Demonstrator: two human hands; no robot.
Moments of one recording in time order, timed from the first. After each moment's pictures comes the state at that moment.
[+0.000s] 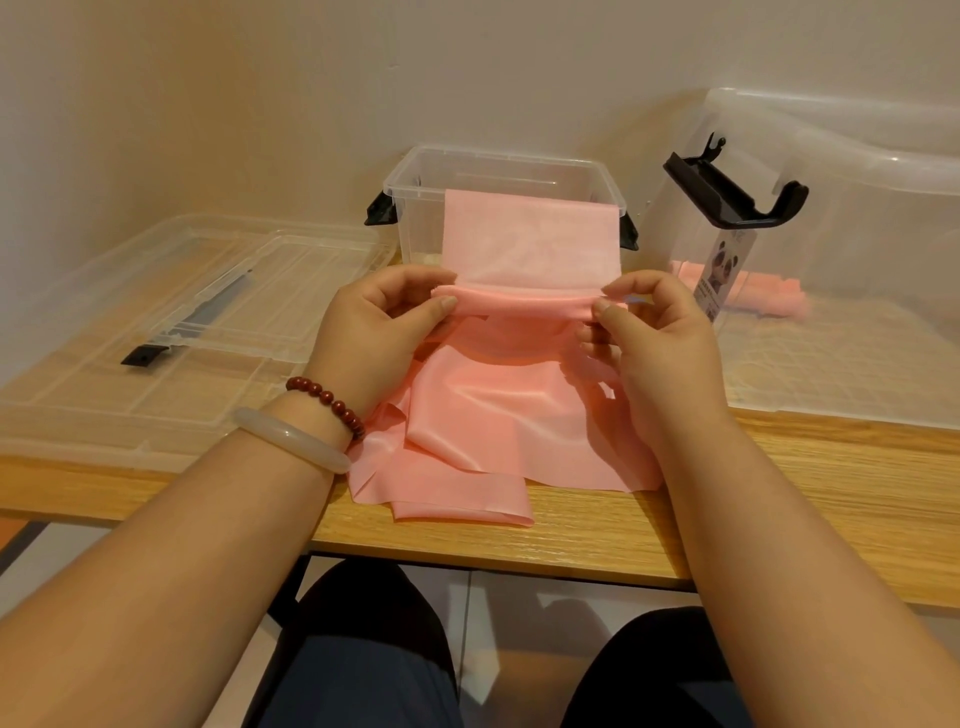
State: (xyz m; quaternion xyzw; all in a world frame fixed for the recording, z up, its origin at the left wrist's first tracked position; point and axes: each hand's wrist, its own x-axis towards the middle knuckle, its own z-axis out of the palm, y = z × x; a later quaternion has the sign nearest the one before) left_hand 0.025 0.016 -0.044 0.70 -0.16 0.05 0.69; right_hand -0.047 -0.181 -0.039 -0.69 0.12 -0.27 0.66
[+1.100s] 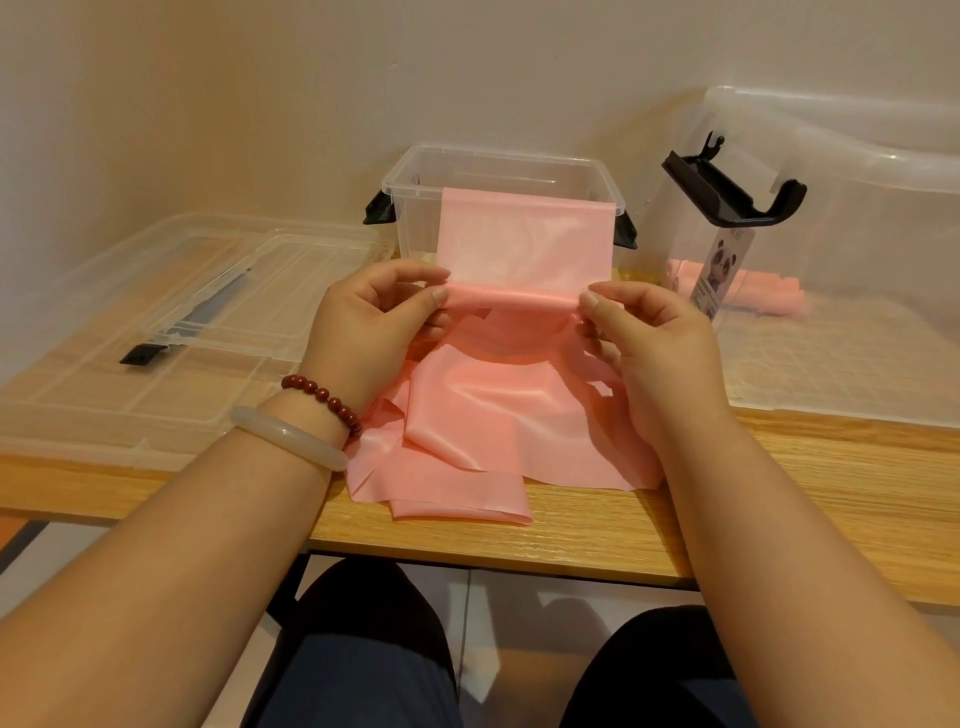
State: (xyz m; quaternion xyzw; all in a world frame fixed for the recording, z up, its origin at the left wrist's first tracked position) left_hand 0.024 0.017 -0.042 0.69 -0.14 0.06 0.71; right_hand -0.049 -0.180 -0.037 -0.68 0.13 -0.26 0.67
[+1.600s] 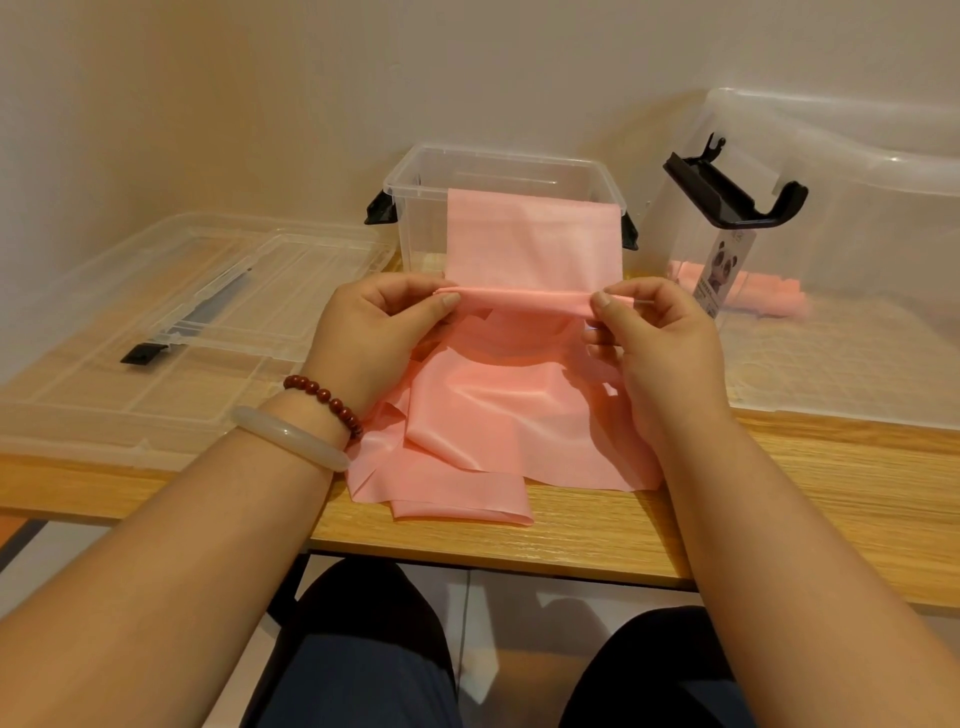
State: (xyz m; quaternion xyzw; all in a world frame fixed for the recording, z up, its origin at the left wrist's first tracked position) left_hand 0.019 0.016 -0.039 0.70 -0.15 0.03 0.70; right_hand -0.049 -0.180 -0.037 -0.68 0.14 -0.28 0.66
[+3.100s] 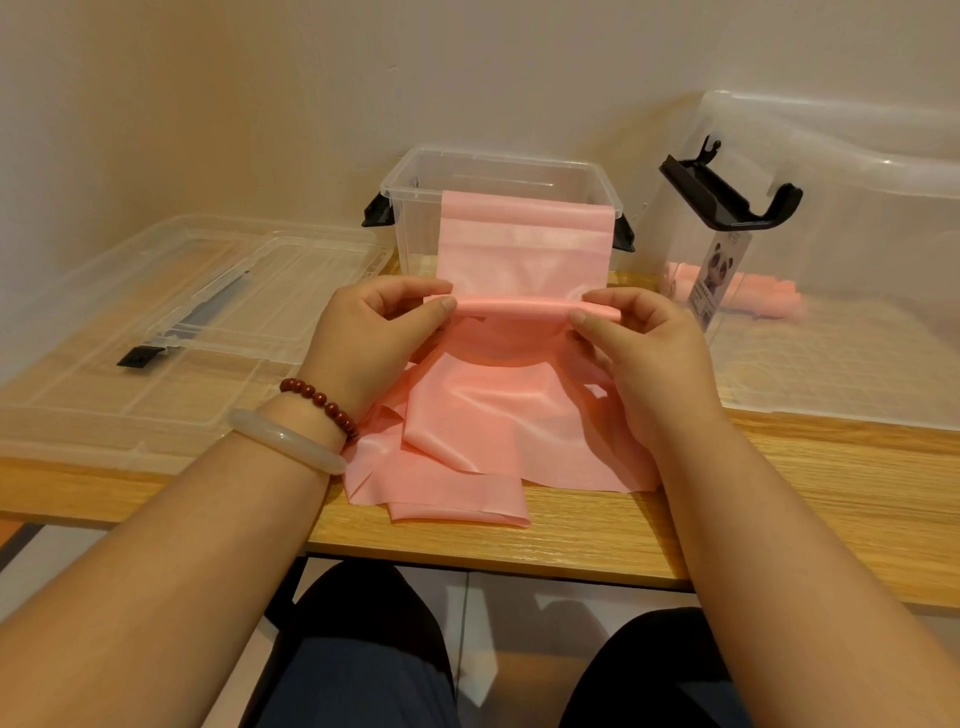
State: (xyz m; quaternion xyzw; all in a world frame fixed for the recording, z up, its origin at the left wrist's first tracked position) left_hand 0.021 0.019 -0.040 0.73 -0.15 0.04 0.66; right_hand -0.049 -0.179 -0.036 -0.71 0.14 -0.23 0.65
